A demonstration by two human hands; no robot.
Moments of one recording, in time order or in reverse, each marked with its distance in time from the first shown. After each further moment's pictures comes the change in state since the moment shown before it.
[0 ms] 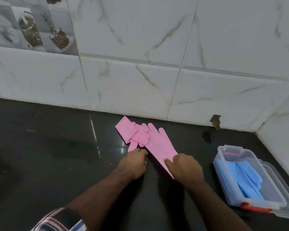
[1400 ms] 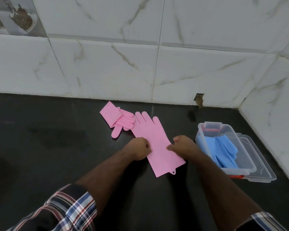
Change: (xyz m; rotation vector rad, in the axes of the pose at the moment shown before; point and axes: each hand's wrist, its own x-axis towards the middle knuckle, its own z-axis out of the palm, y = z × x) left_hand 0.017 0.066 0.026 -0.062 -0.246 -0.025; right_hand 0.016 0.071 -0.010 0.320 -0.287 0.256
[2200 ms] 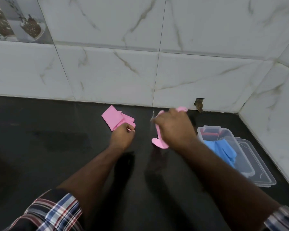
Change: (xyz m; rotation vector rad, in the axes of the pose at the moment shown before) left_hand -0.010 -0.019 -0.039 -0.490 0.540 -0.214; right_hand -0.076 -0.076 -0.050 -0.806 0.532 -0.678
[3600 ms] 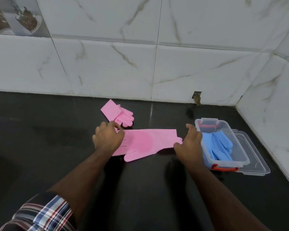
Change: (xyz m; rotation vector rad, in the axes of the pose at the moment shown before) left_hand -0.022 -0.035 -0.021 0.410 0.182 0.039; right_hand -0.062 0.004 0.095 0.772 0.078 0.850
